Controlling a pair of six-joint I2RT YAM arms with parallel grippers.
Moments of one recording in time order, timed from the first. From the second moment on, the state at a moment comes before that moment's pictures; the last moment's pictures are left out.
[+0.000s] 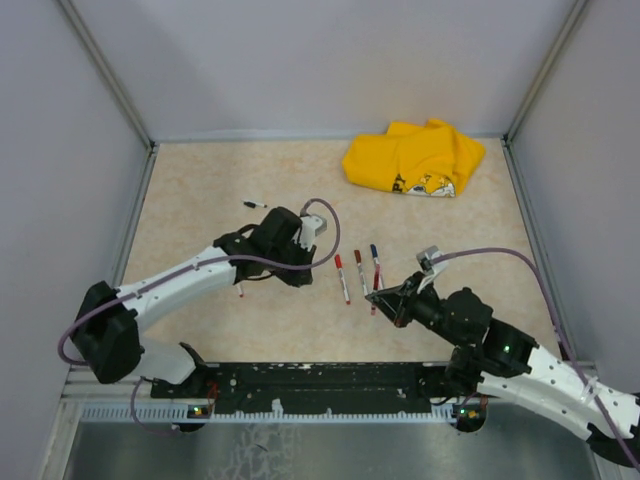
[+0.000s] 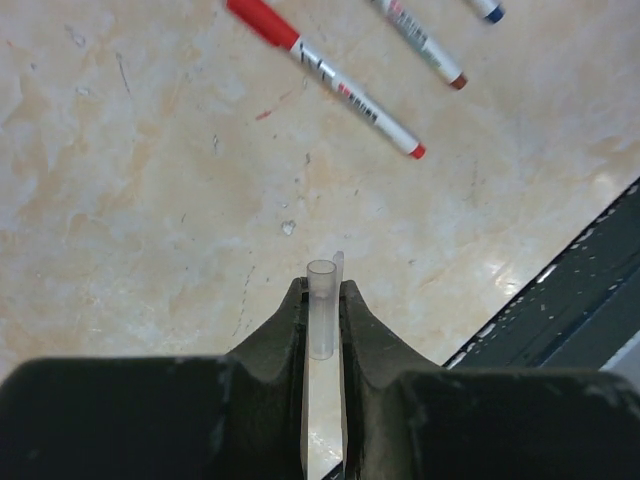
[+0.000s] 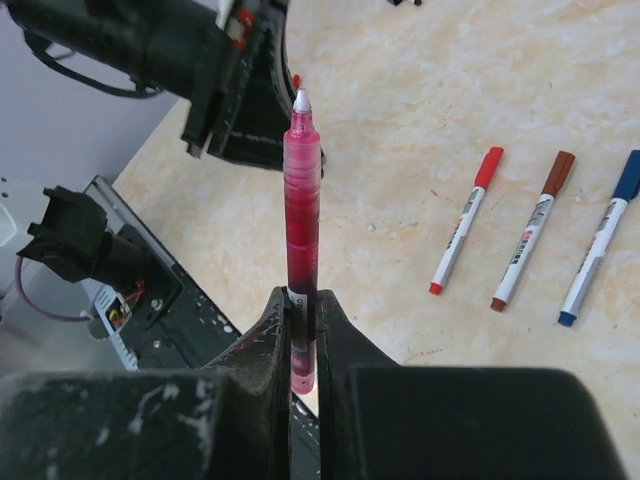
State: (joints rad) left arm -0.80 1.36 1.00 -0.48 0.16 -0.20; right arm 1.03 0.31 0.42 -0.29 0.17 0.53
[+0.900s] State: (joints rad) left arm -0.92 1.71 1.03 -0.54 -0.07 -0.15; right arm 1.03 0.18 0.42 -0.37 0.27 0.57
